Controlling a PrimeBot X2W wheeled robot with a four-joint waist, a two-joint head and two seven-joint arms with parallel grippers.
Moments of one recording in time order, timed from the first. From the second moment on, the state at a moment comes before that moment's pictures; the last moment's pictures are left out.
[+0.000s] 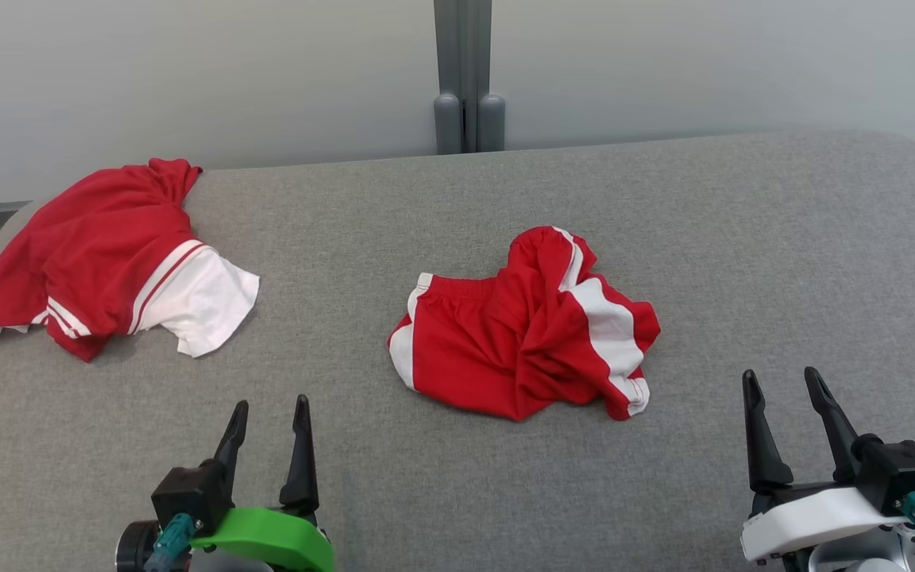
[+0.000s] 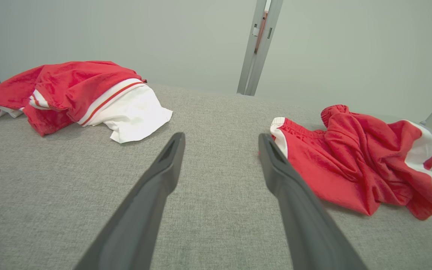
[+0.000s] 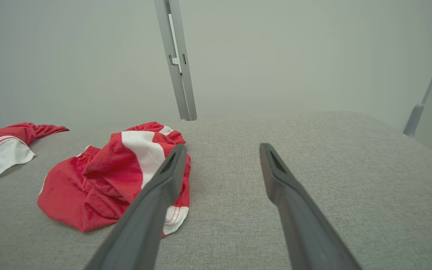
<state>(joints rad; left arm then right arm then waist) -0.04 0.05 -0.19 0.30 -0.32 0.00 -0.26 0.06 -0.05 -0.06 0.12 0.13 0.13 -0.26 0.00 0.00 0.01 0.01</state>
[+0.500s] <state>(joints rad) -0.04 0.05 -0.20 0.31 -0.32 0.00 -0.26 0.02 -0.05 -0.05 0.15 0.10 0.13 -0.26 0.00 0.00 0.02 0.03</state>
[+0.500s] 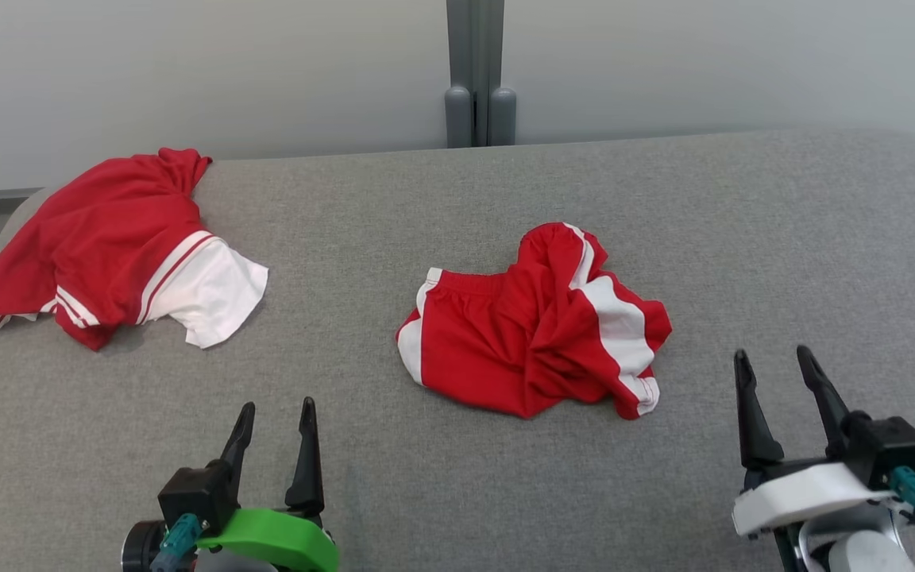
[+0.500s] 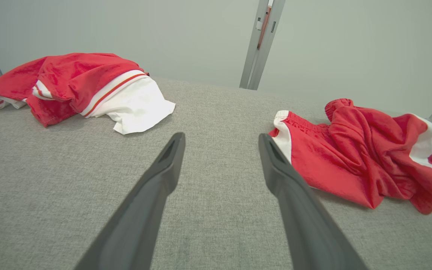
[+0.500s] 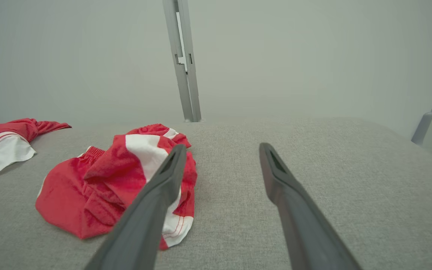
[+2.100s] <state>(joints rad) -0.13 0.05 -0.26 0.24 -0.34 0.02 -0.26 -0.74 -0.06 0.36 0.69 0.10 0.13 0.16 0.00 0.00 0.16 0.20</state>
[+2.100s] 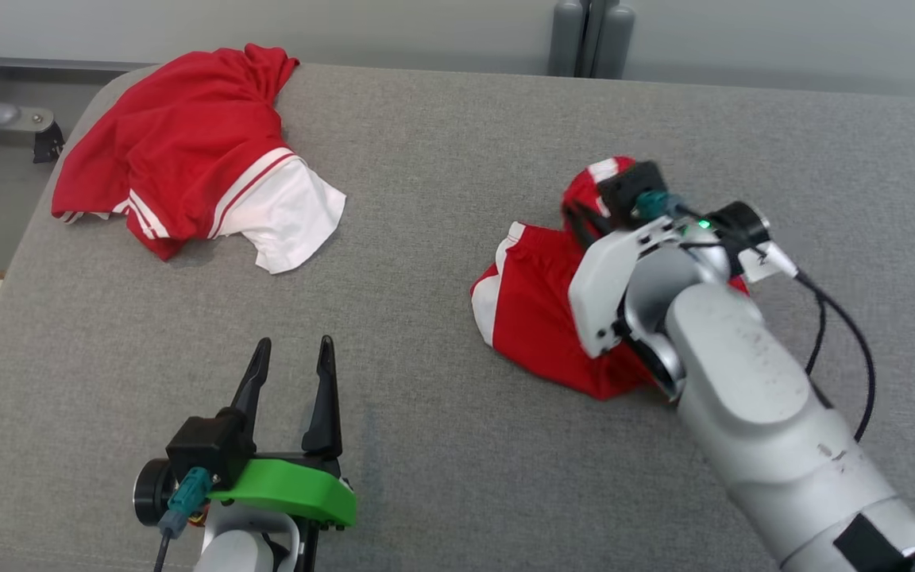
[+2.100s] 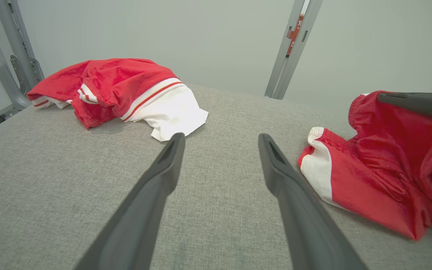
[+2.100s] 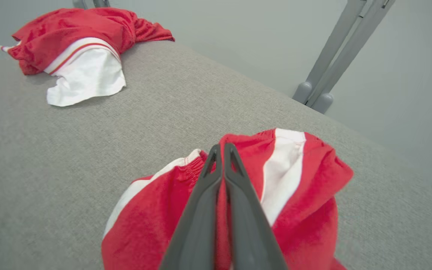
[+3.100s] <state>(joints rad) -0.13 0.05 -0.26 0.24 -0.32 0.01 -0.26 -0.47 -0.05 0.78 0.43 0.40 0.13 -0.04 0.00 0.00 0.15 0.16</state>
